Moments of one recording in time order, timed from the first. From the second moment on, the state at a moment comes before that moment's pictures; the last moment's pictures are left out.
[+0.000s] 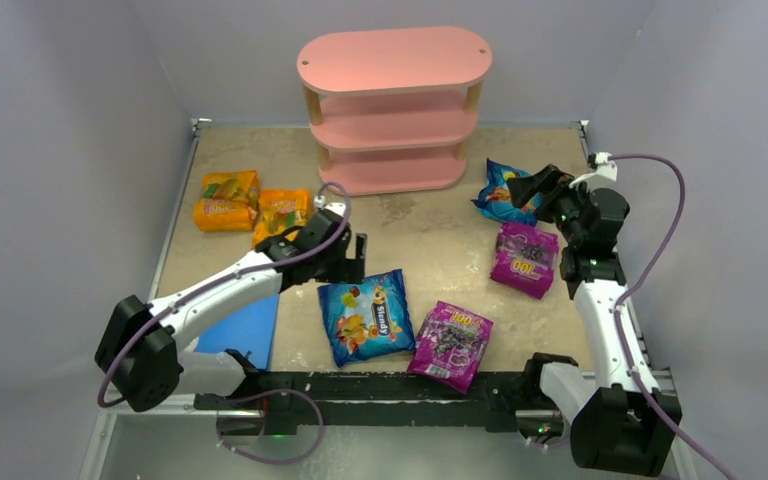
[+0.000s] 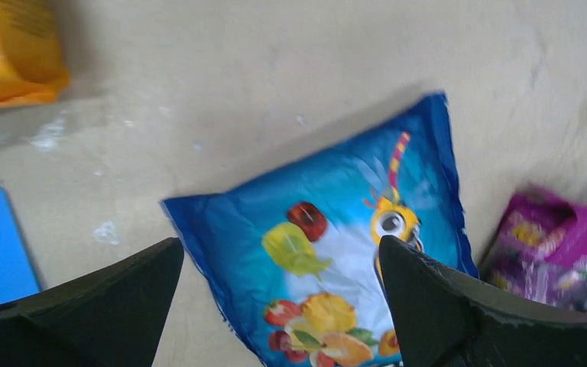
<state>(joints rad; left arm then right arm) -0.67 1.26 0.88 -0.54 -0.17 -0.61 -0.14 0.96 0.72 0.06 -0.32 0.51</state>
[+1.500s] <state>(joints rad) -0.73 1.64 0.88 -0.23 0.24 -0.32 -0.10 1.03 0.68 0.18 -0.52 0.48</state>
